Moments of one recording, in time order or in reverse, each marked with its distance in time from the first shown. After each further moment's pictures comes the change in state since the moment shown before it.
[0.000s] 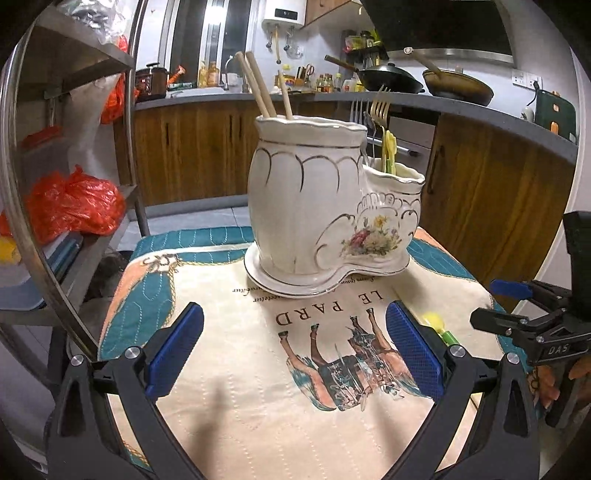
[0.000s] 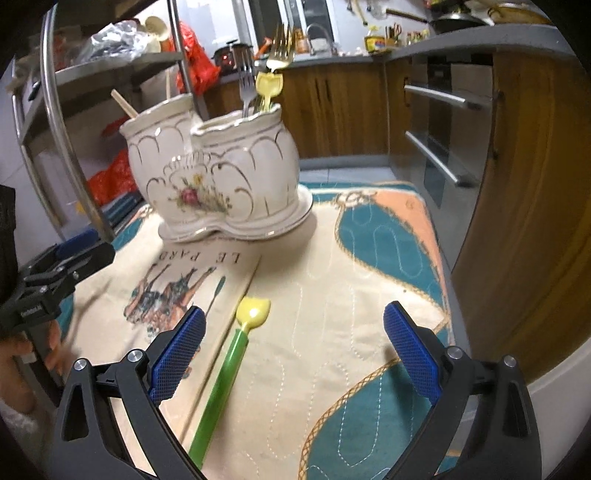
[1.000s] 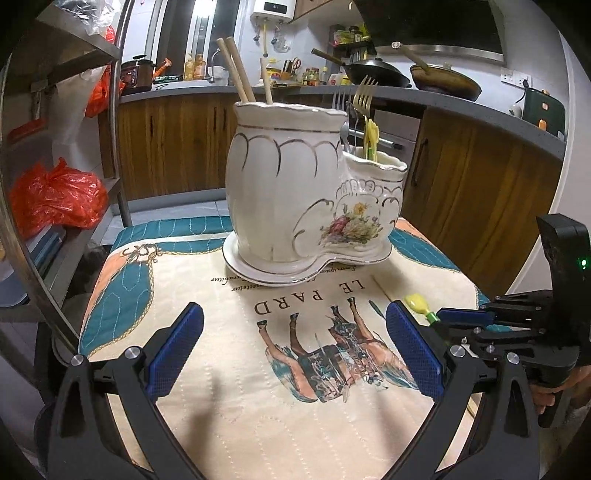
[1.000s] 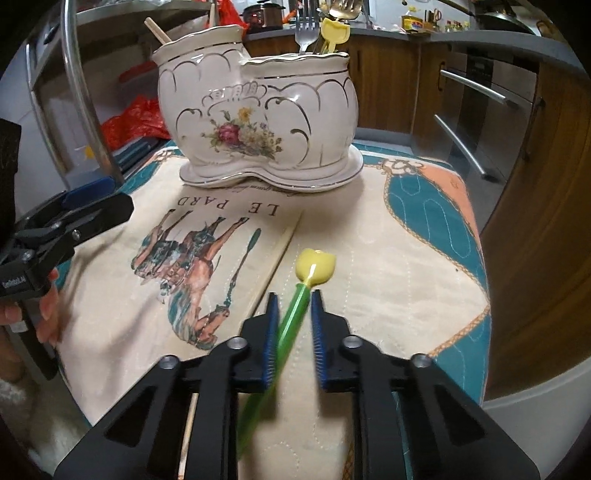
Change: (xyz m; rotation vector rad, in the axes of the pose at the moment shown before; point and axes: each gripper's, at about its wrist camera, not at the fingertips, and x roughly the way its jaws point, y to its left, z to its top) left arm 0.005 -0.007 -0.004 0.010 0.030 -0.057; right arm 0.019 0.038 -0.009 -0.121 0.139 0.009
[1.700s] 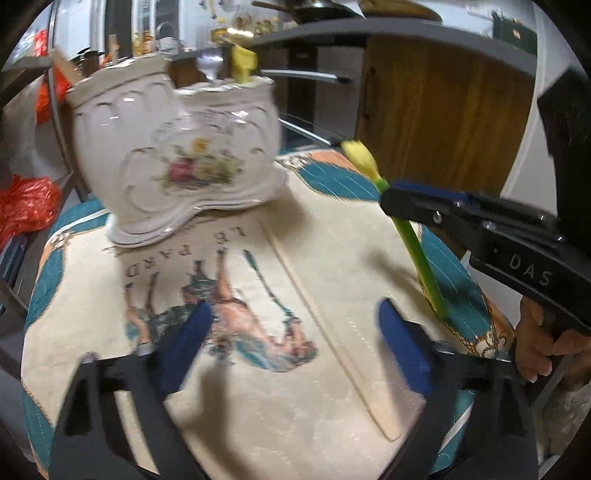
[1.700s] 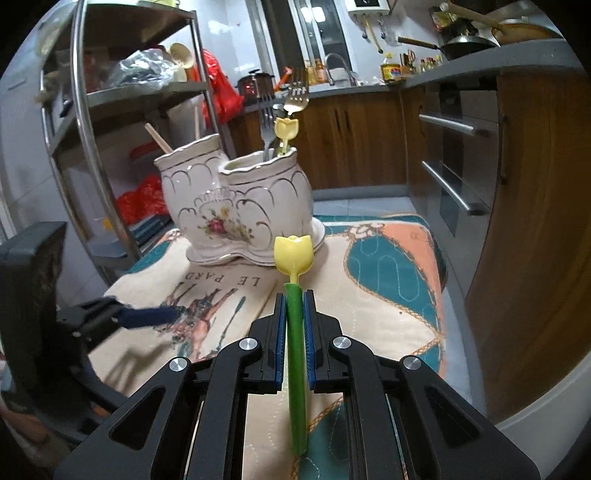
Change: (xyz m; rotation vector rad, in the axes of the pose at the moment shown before) left arm 0.034 -0.109 -0.016 0.155 0.217 -0.049; right arm -0.050 -0.042 -0.004 0.078 -0.290 0.067
